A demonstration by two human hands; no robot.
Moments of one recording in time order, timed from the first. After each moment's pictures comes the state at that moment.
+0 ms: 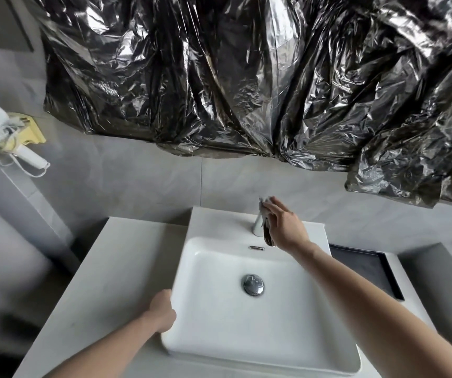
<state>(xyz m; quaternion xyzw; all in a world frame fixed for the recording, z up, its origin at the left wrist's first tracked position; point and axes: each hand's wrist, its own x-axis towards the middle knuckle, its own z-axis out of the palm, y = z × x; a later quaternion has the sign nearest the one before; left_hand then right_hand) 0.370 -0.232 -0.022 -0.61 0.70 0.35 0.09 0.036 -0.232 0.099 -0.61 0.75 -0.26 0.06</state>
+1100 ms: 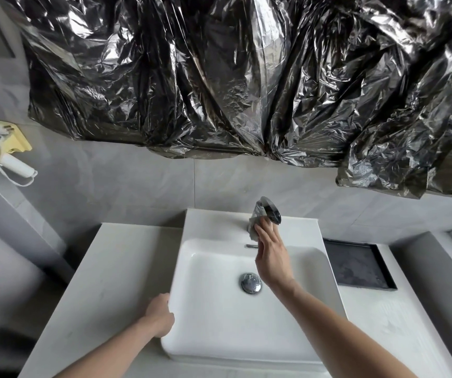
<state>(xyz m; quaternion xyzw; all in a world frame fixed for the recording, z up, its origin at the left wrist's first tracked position) 0.372 -0.233 -0.025 -0.61 0.71 0.34 0.08 0.070 -0.199 0.015 -0.59 0.73 -0.34 0.01</state>
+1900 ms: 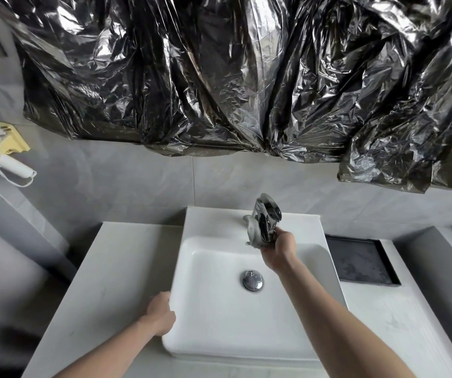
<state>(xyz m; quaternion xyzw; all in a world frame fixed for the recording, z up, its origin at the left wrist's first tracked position) 0.375 -0.239 -0.038 -0.62 0.69 0.37 0.07 0.068 -0.223 0.053 0.03 0.44 -0.72 0.54</state>
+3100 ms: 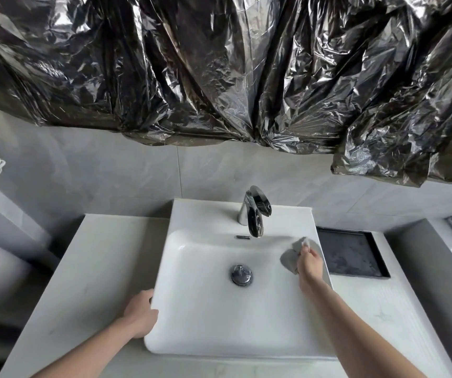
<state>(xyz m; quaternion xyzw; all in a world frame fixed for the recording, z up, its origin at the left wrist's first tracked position) 0.369 -0.230 -0.010 -0.61 0.70 0.36 0.08 -0.020 -0.150 -0.023 -0.02 0.79 -0.54 0.29</state>
